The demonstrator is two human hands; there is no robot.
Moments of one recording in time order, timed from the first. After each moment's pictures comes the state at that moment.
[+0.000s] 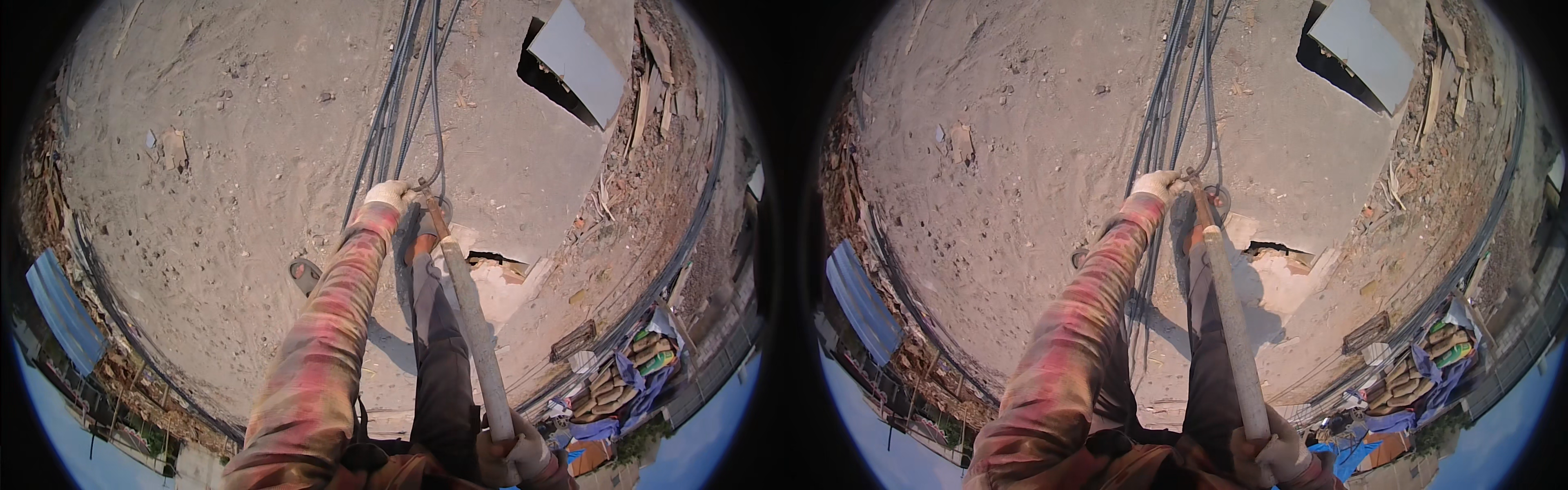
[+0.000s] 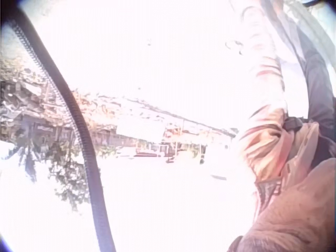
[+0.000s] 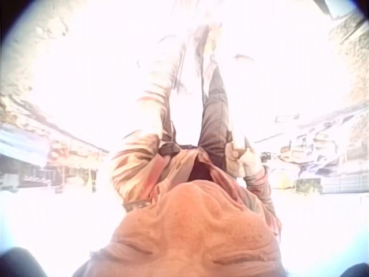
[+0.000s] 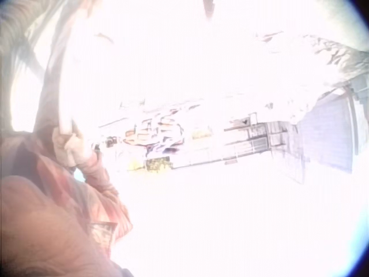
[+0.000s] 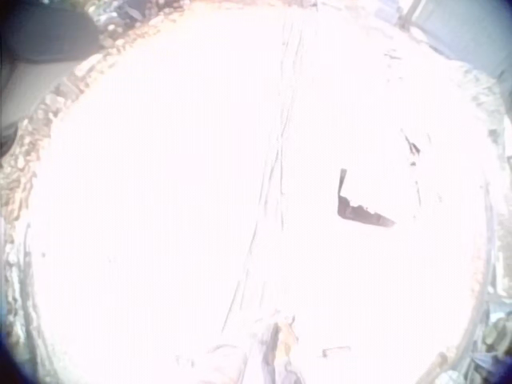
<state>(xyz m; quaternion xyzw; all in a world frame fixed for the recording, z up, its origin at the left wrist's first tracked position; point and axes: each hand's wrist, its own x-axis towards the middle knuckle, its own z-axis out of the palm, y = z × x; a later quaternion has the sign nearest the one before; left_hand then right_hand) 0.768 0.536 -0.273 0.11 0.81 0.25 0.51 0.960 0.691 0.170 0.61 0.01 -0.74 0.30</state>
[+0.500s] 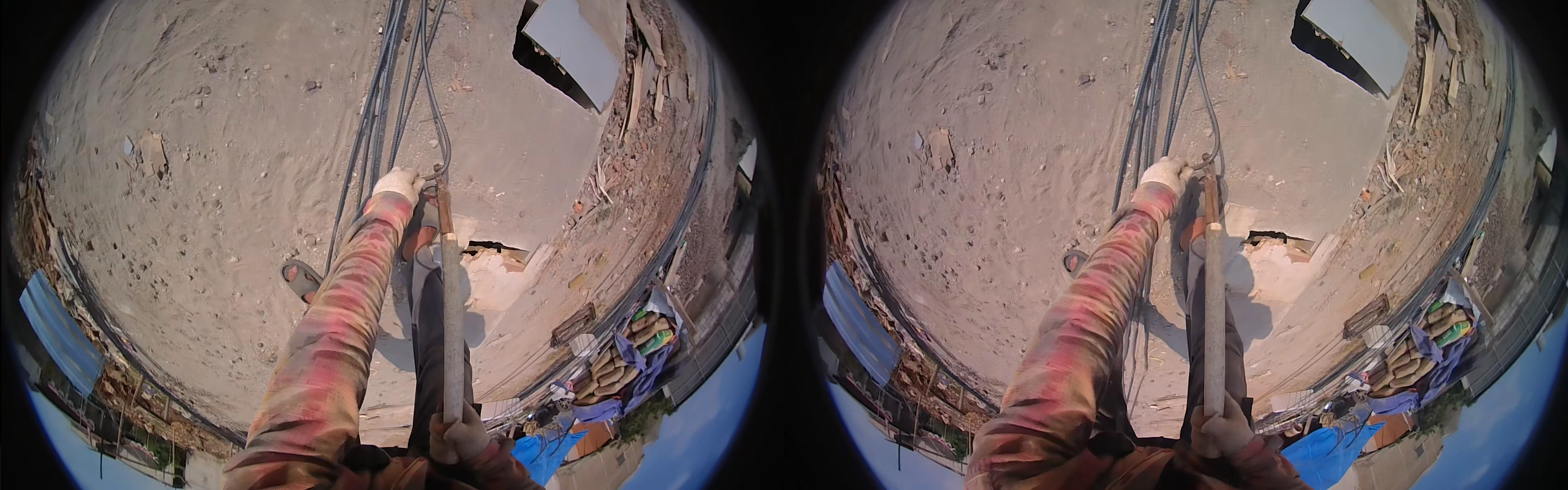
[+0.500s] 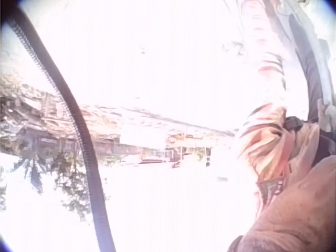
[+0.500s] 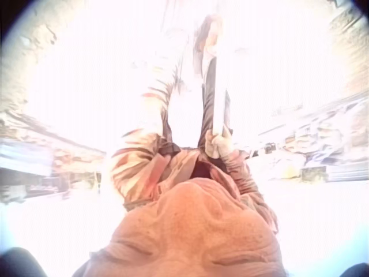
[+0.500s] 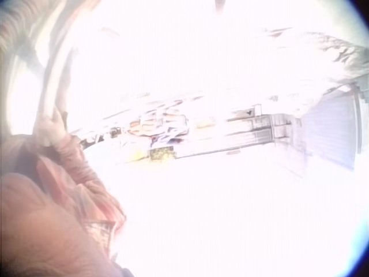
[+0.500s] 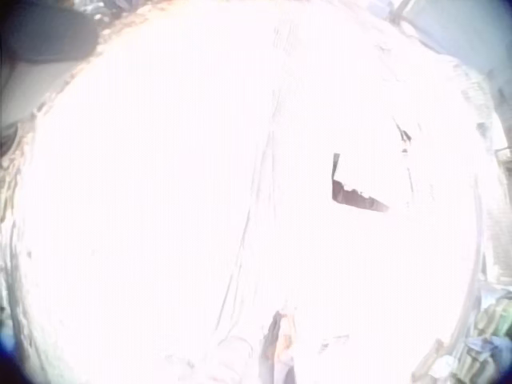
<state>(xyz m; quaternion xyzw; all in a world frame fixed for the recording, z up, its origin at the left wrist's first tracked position) 0.784 0.560 -0.297 0.14 0.83 0.23 0.50 1.026 0.586 0.087 0.64 0.10 -0.71 0.28</state>
